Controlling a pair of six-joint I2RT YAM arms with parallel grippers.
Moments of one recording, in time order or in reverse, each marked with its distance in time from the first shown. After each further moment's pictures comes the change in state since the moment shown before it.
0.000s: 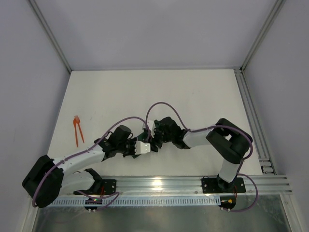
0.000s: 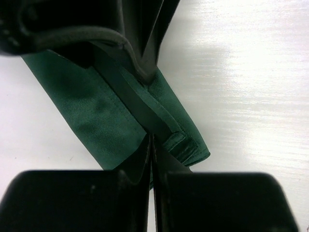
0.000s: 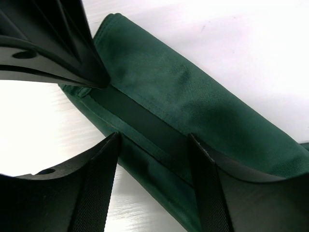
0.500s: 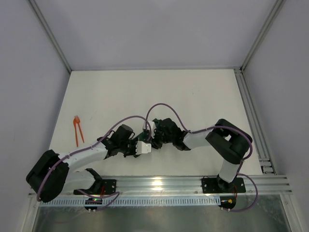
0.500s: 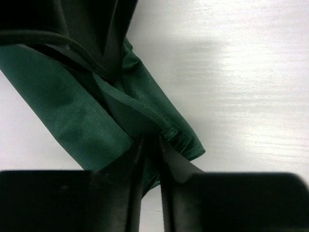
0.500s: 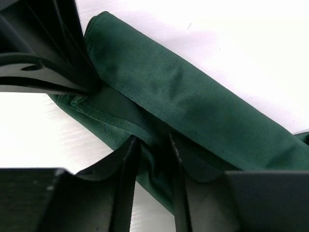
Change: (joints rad) left arm 0.007 0.065 0.011 -0.001 0.032 0.009; right arm 0.012 0.000 -0.021 0.037 0.090 -0.014
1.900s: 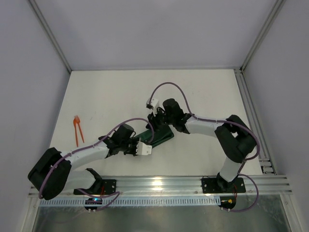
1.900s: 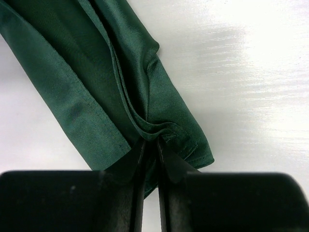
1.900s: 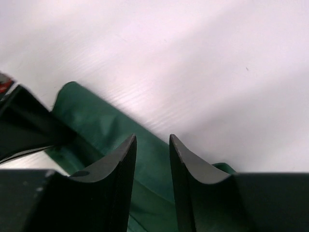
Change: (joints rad) left arm 0.000 0.044 0.018 0.032 -0.034 0.142; right arm -0.148 -0.061 0.239 -0.276 -0.048 0.150
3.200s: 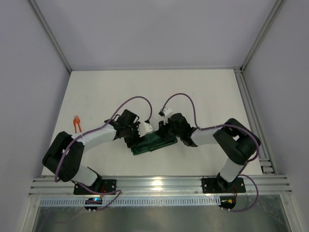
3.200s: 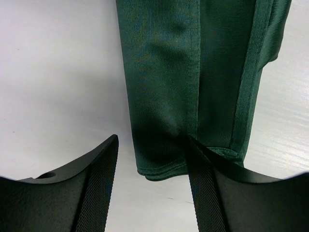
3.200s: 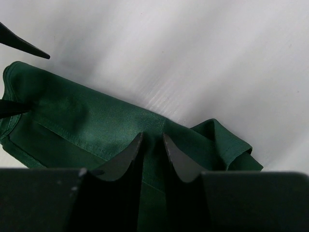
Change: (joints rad) left arm 0.109 0.232 0.282 -0.197 -0.063 -0.326; right arm 0.005 -0.006 -0.294 0.261 0.282 0.274
